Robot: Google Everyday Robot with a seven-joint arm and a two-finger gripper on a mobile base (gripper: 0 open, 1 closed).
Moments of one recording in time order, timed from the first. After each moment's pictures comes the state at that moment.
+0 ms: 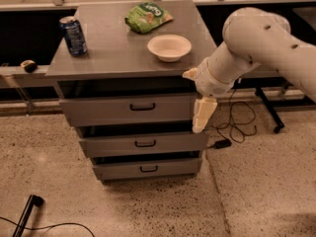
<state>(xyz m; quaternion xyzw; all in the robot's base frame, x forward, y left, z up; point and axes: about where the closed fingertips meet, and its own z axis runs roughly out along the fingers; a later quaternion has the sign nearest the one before) 0.590 -0.103 0.805 -0.73 0.64 0.03 0.23</state>
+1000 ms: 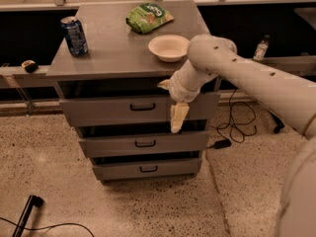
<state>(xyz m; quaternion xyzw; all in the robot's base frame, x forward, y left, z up) 0.657 -0.042 0.714 -0.78 0.57 0.05 0.23</state>
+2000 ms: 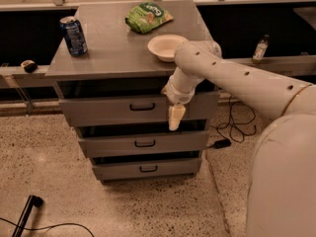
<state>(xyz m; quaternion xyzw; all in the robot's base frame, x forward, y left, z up) 0.685 -0.046 0.673 -0.77 0.61 0.02 0.16</state>
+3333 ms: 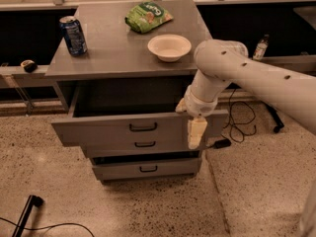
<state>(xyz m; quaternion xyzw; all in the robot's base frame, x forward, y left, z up) 0.584 -0.095 0.695 -0.77 0.62 0.08 0.10</state>
